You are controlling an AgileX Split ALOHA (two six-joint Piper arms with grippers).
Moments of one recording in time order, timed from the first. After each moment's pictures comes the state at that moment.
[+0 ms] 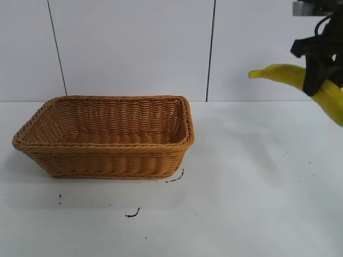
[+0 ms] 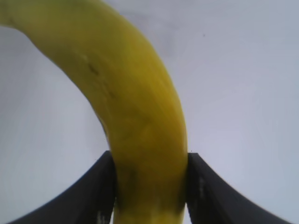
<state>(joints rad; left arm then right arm) -0.02 0.00 -0.50 -0.07 1.07 0.06 0.01 1.83 -1.53 0.09 1.10 -0.27</state>
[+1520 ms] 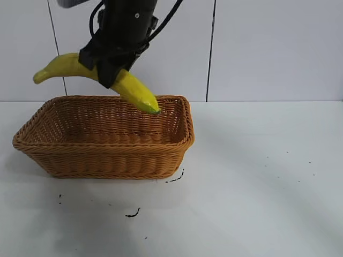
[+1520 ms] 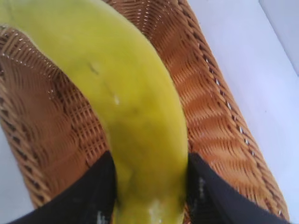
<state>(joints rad) -0.02 0.00 -0.50 -0.07 1.07 0.06 0.69 2.30 -2.16 -0.02 0.95 -0.50</state>
